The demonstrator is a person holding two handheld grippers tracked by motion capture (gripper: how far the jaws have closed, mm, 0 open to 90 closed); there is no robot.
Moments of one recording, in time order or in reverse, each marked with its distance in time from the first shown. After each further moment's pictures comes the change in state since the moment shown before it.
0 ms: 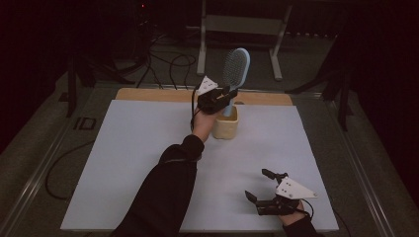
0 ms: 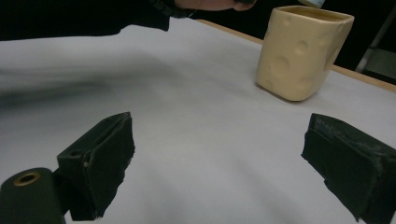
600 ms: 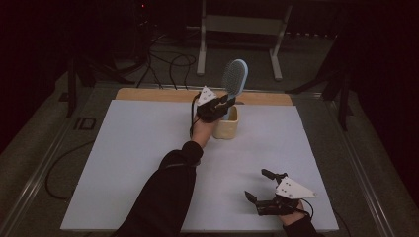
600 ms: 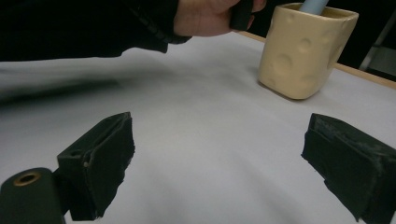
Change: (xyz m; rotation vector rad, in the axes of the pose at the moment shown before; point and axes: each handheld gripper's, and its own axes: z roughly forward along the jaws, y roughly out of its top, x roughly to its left) left arm 0.002 -0.035 0.000 0.018 0.014 0.053; right arm -0.001 -0.001 0.001 0.004 0.009 0.000
